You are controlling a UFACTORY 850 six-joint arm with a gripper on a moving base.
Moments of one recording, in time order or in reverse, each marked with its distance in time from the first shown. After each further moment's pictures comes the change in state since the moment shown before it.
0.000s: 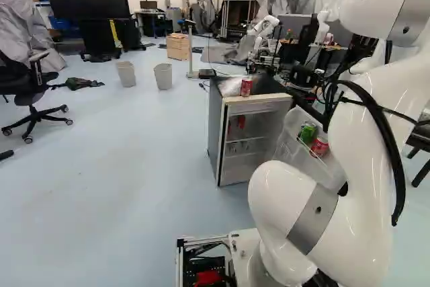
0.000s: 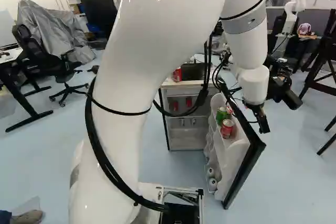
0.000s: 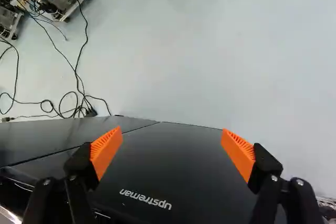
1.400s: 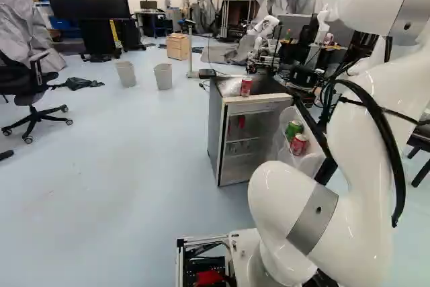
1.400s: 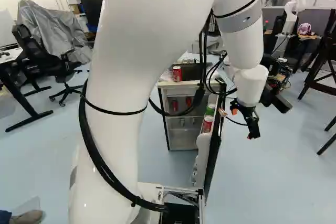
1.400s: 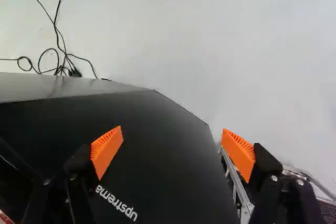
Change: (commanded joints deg) arm 0.5 2.7 3.8 -5.5 -10.1 0.0
